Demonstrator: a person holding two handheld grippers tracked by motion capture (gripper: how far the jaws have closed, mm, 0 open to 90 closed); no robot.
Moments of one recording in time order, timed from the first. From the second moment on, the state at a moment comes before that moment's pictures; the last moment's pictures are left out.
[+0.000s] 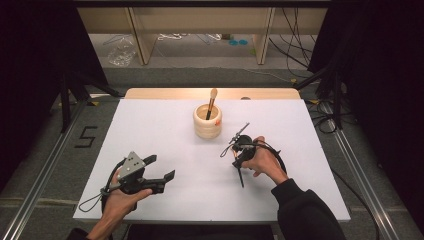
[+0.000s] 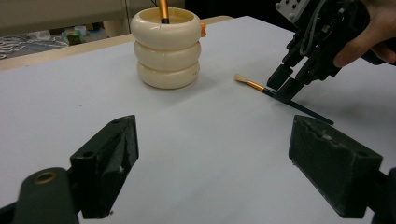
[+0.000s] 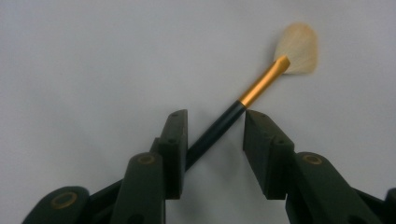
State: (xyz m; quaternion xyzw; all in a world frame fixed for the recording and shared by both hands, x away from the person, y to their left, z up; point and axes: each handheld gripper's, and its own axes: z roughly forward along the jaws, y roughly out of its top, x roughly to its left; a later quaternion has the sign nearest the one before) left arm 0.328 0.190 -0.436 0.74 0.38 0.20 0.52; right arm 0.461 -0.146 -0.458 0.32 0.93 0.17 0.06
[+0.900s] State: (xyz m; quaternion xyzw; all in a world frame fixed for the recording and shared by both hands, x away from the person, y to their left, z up) left arm 0.328 0.190 -0.436 0.74 0.38 0.20 0.52; right arm 0.475 -0.150 -0.455 0.32 0.94 0.11 0.04
